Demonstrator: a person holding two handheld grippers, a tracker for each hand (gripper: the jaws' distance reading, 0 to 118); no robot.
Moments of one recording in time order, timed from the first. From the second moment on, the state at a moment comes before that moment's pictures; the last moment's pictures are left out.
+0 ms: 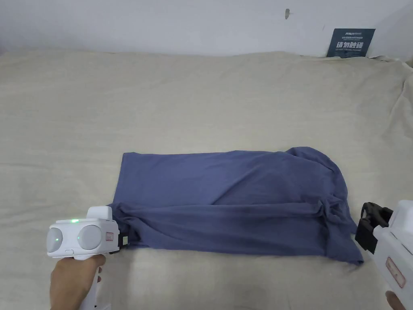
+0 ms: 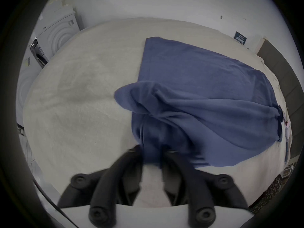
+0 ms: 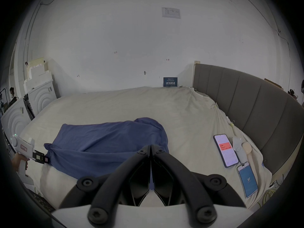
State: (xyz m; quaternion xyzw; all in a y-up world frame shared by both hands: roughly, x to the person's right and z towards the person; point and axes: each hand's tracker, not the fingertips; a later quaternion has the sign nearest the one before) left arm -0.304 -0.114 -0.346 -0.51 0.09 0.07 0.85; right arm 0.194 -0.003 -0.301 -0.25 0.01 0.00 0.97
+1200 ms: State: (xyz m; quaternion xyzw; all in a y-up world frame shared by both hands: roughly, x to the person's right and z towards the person) left arm -0.343 -0.074 -0.283 -0.46 0.06 0.13 0.88; right arm 0.229 -0.064 -0.297 -0.41 0.03 -0.05 0.91
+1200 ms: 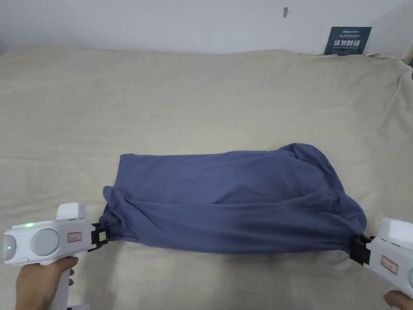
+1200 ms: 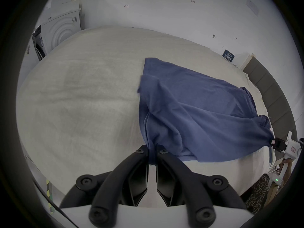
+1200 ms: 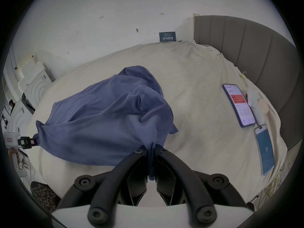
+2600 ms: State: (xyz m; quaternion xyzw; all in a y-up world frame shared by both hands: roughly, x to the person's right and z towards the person) left arm -0.243 0.038 -0.210 -0.23 0.12 0.03 0.97; right arm 0.193 0.069 -0.214 -0.18 0.02 0.01 0.98
